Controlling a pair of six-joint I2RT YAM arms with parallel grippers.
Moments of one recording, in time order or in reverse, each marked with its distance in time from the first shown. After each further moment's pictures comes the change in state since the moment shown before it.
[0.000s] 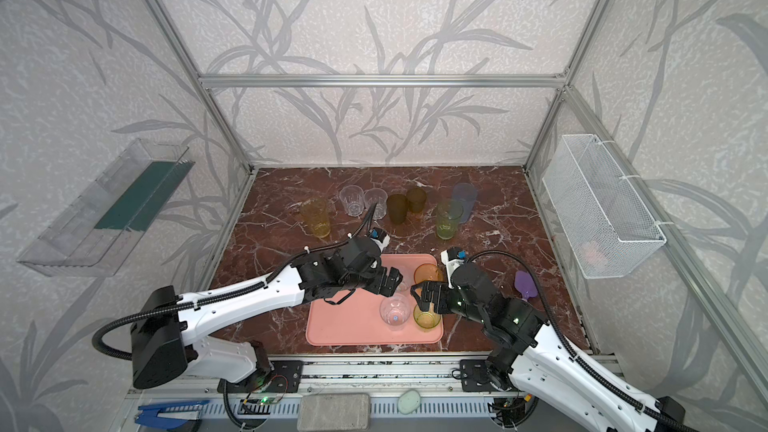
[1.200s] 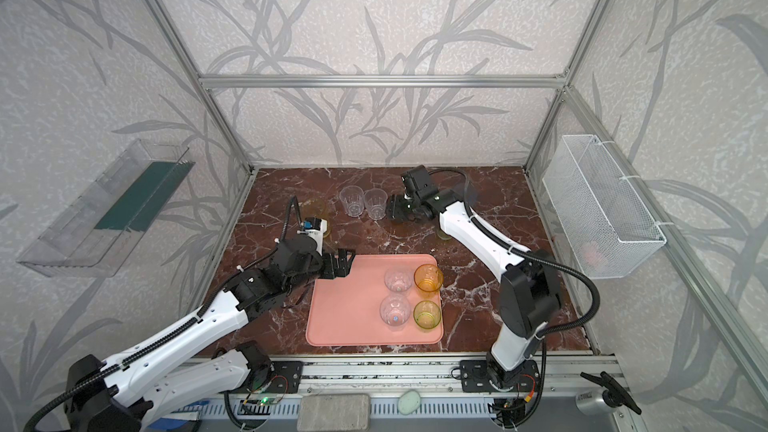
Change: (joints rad) left arm 0.291 -0.424 -0.267 0.077 -0.083 -0.013; right arm -0.246 1.088 0.935 -0.015 -0.024 -0.160
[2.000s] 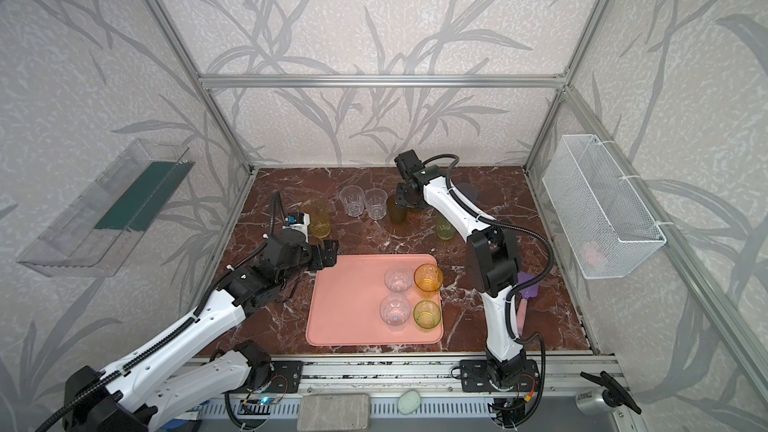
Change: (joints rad) left arm 0.129 -0.003 -0.013 -0.007 -0.065 0.044; right arm -0.062 0.340 0.385 -0.260 0.174 -0.064
